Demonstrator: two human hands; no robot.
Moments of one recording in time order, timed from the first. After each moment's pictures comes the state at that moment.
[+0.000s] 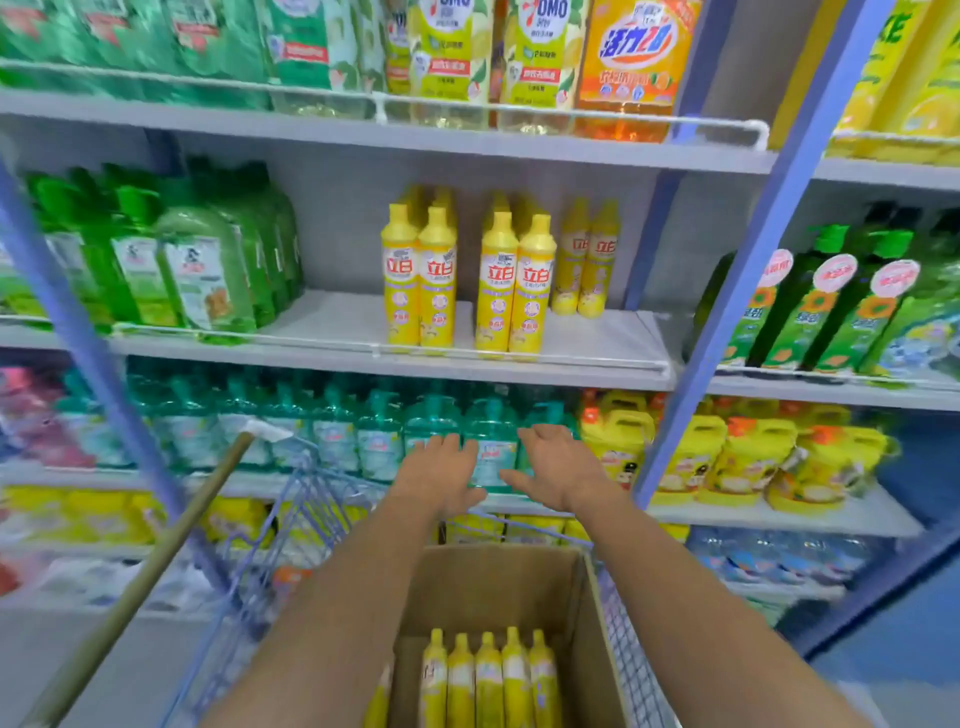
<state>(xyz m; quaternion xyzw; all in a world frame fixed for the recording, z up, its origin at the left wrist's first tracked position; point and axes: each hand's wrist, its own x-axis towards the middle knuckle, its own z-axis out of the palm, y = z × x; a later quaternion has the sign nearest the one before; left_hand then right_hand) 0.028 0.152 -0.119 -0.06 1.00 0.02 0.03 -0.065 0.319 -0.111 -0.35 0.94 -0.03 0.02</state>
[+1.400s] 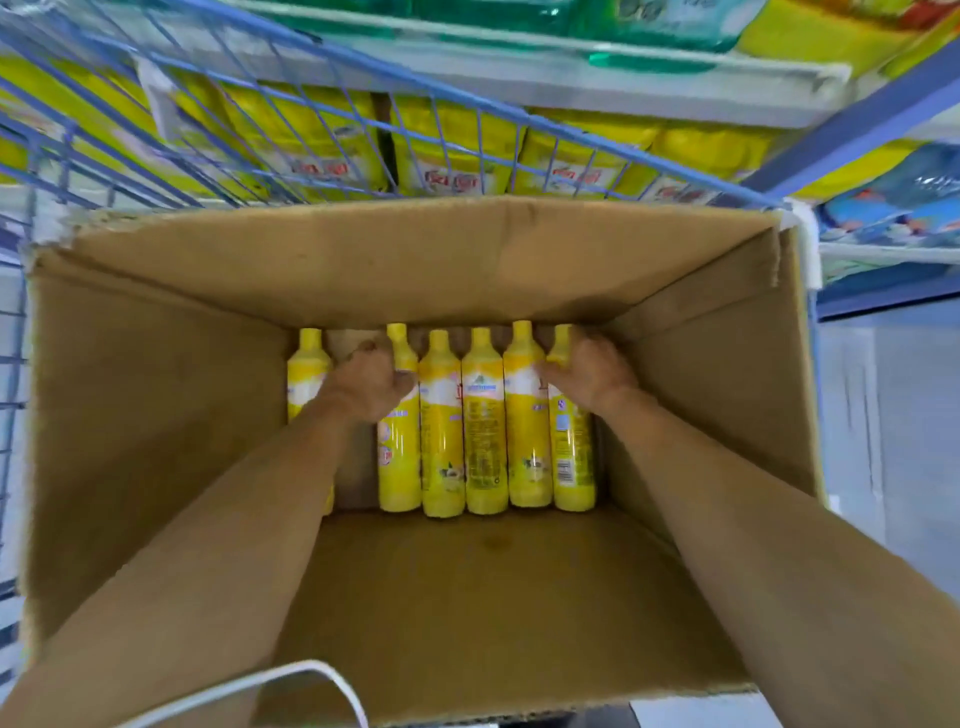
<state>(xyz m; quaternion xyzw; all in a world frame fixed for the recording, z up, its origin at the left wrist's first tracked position) 0.028 0.115 -0.658 -0.23 0.87 0.28 0.32 -0.104 0.376 -0.636 -0.09 0.93 -0.06 0.35</state>
